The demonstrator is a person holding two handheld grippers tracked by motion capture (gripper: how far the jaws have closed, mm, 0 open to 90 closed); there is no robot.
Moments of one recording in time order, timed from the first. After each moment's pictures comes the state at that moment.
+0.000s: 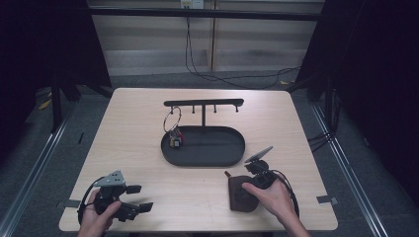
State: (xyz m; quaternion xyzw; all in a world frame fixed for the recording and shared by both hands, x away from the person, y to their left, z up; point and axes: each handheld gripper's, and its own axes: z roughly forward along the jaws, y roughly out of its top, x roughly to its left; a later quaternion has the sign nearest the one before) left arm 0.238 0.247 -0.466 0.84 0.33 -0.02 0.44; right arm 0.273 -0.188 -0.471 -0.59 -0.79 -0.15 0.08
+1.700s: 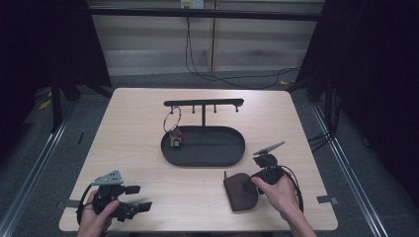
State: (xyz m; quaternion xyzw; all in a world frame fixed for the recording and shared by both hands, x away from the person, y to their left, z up) left arm 0.239 0.251 -0.466 0.83 0.35 -0.03 0.44; right arm 0.277 -0.206 -0.453 -0.61 -0.76 -0.20 0.07
